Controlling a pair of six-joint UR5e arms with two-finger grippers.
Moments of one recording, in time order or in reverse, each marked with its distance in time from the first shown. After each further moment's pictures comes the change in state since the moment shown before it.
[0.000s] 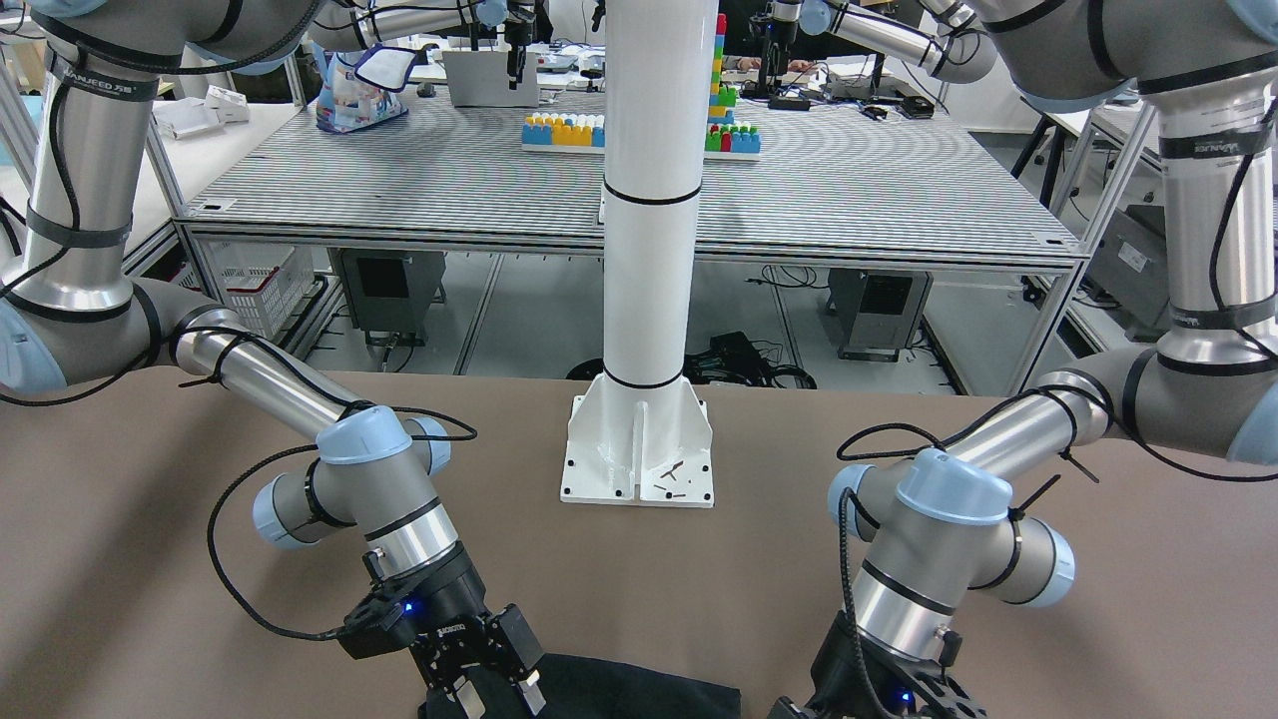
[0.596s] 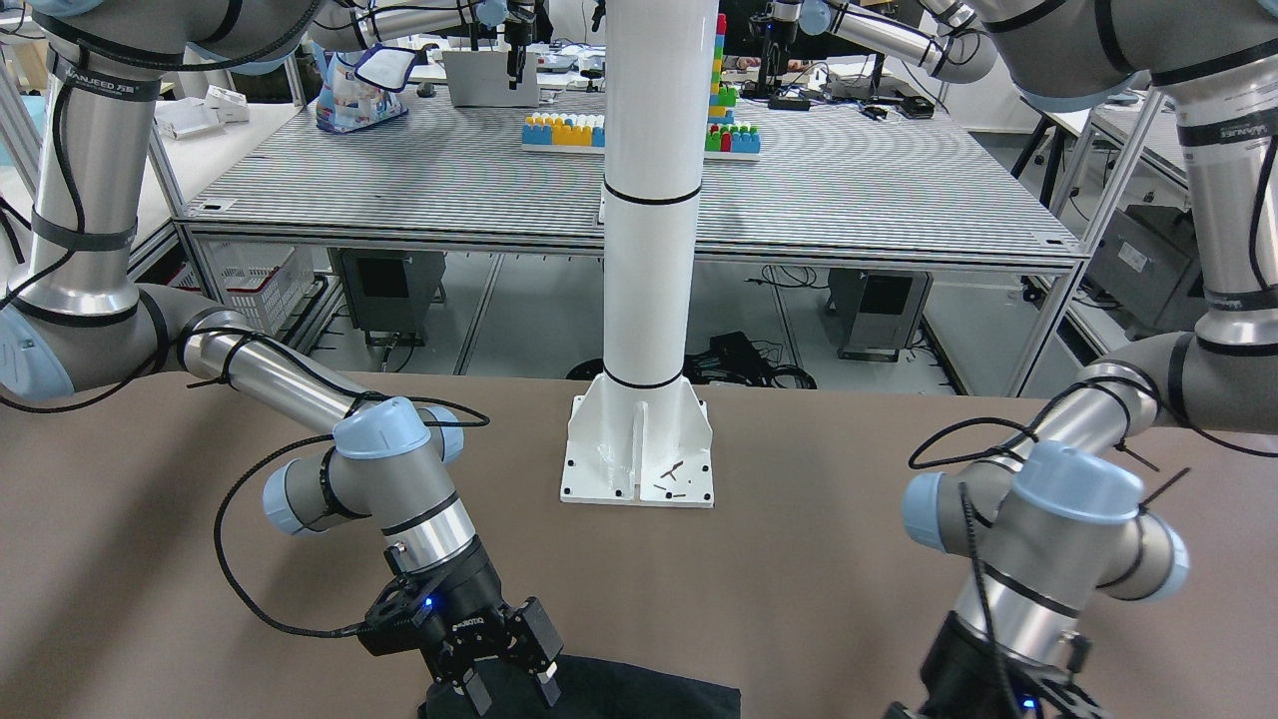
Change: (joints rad) left arm -0.240 0.157 -0.075 0.011 -0.212 0.201; right arm 0.087 0.030 0.064 -0.309 0.131 -0.315
